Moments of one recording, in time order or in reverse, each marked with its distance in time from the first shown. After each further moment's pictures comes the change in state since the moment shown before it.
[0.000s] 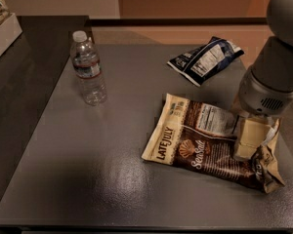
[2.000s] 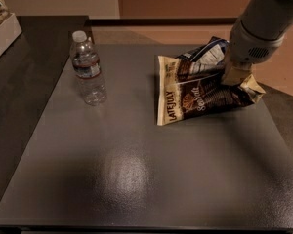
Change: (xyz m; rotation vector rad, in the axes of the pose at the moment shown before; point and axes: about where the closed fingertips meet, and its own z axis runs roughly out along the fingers) arm -0.036 -0.108 -0.053 0.227 -0.025 -0.107
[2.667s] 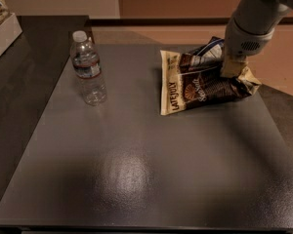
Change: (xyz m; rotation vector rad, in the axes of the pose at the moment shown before) arm 0.005 -0.045 0.019 0.056 0.047 -0.004
